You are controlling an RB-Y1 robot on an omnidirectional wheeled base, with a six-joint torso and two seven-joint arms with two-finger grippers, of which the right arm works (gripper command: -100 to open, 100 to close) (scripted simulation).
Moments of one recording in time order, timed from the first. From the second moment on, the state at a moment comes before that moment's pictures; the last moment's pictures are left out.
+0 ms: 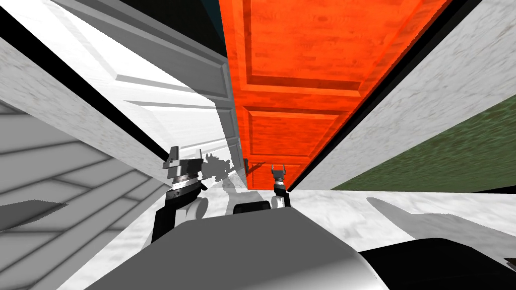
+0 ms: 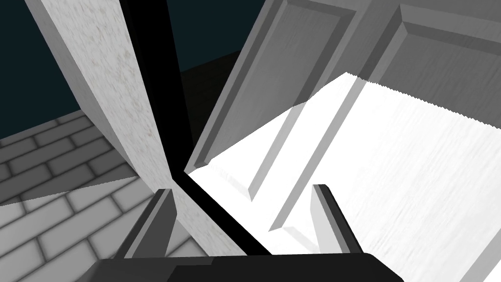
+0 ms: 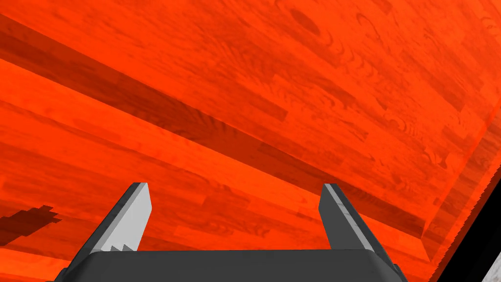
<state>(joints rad) 0.30 -0.13 0.27 -1.48 -0.60 -0.82 -0.56</state>
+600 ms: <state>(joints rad) 0.26 -0.13 0.30 -1.37 -0.68 -0.86 -0.65</state>
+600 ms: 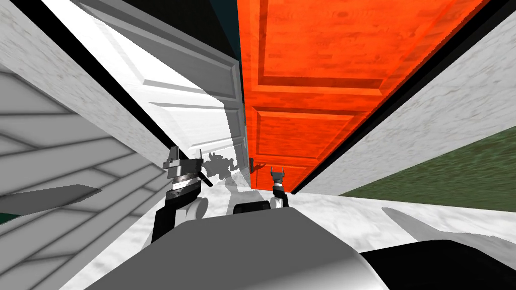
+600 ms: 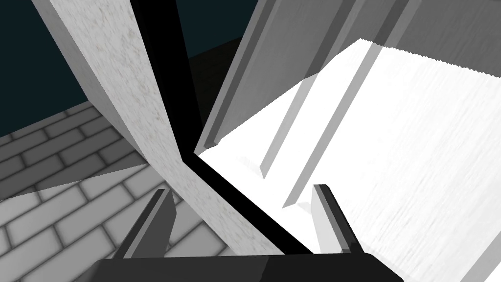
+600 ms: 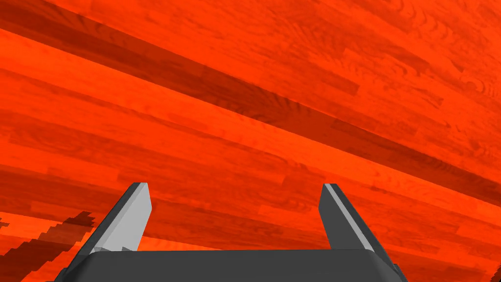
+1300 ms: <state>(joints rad) 0.23 -0.12 0.35 -1.23 -0.79 -0.90 -0.77</state>
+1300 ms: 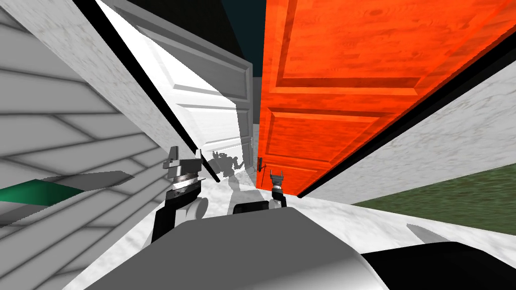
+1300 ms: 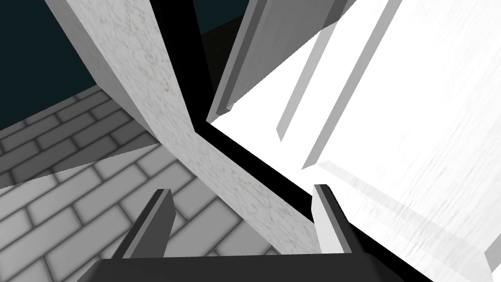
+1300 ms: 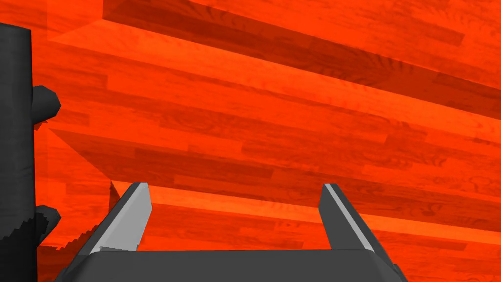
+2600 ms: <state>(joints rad) 0.17 -0.11 0.42 -1.04 -0.94 -0.97 -0.93</state>
